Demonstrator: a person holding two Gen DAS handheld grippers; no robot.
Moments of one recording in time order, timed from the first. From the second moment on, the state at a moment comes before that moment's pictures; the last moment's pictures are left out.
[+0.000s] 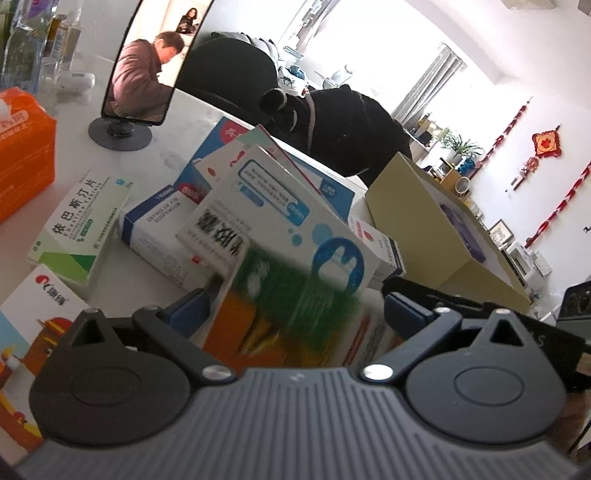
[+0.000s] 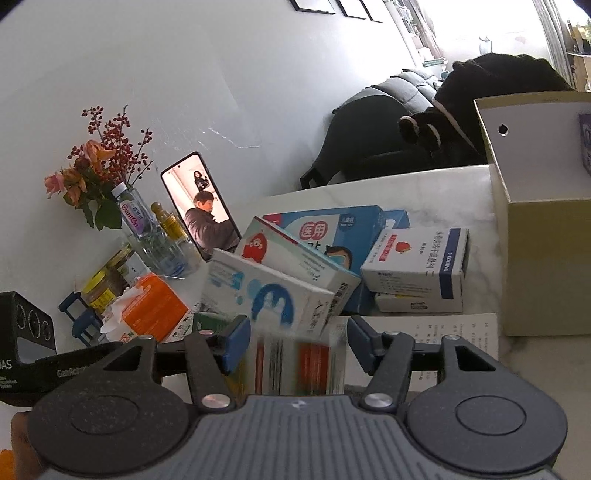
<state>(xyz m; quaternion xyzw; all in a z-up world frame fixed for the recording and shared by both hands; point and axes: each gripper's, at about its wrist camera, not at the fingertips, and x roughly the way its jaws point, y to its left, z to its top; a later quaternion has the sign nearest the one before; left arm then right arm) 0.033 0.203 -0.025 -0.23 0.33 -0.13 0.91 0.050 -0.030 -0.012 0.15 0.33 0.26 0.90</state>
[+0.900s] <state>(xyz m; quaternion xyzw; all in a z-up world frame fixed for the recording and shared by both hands) 0.014 0.210 -0.026 -0.25 0.29 -0.17 0.91 0.032 -0.047 -0.019 0.19 0.37 0.34 0.84</state>
